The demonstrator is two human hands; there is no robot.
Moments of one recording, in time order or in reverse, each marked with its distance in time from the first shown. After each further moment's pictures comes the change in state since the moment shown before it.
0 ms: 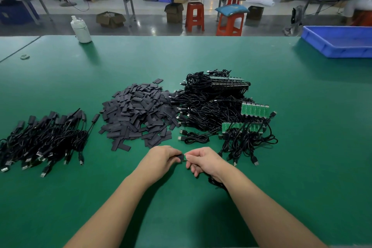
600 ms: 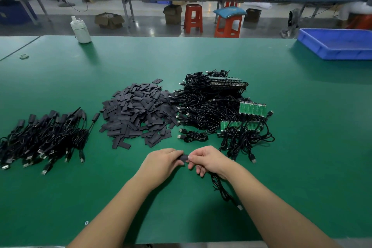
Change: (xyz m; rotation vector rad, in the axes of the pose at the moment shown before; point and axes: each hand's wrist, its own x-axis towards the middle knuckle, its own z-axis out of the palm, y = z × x) left_hand -0.017 0.011 0.007 0.151 0.077 0.088; right_hand -0.015 -0.005 -0.010 -0.162 -0.051 -0.007
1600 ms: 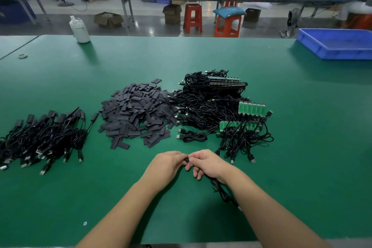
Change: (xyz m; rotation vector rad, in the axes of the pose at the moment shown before) left_hand 0.004 0.011 0.013 -0.174 0.011 0.003; right_hand -0.006 0.002 0.010 -0.055 -0.006 -0.016
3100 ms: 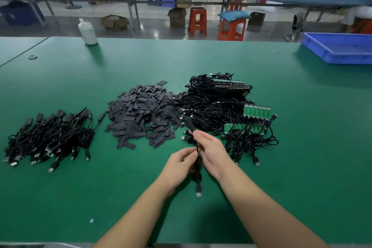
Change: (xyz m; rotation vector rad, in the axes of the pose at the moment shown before) left_hand 0.009 0.038 0.009 -1.046 0.032 -0.630; right_hand 0.011 -0.039 0.016 0.762 0.376 -0.141
